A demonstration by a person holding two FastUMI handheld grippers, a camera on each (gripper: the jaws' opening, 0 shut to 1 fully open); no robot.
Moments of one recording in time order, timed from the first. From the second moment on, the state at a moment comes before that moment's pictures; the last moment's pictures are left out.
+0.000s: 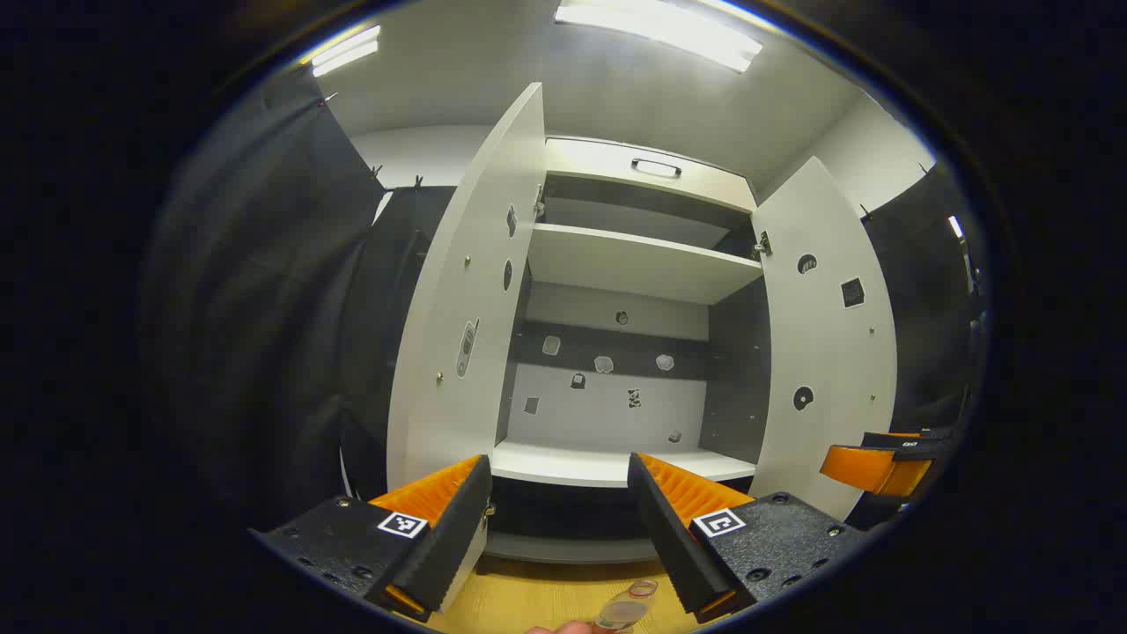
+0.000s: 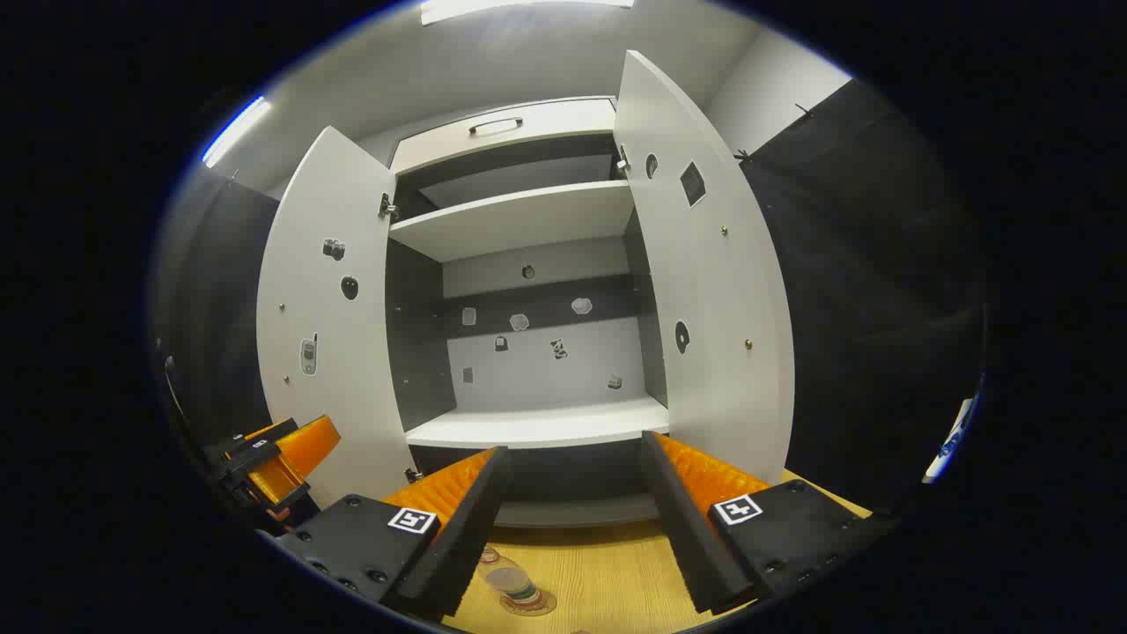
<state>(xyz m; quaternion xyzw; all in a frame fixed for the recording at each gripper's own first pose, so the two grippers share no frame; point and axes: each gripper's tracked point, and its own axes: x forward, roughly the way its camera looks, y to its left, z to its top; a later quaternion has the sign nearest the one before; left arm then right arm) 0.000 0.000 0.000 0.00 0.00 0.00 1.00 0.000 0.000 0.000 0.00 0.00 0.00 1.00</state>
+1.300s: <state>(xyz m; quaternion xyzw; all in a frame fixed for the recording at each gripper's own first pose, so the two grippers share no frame) -0.001 0.011 0.004 0.01 0.00 0.01 1.00 -0.002 0.007 0.003 0.01 -0.01 0.00 1.00</state>
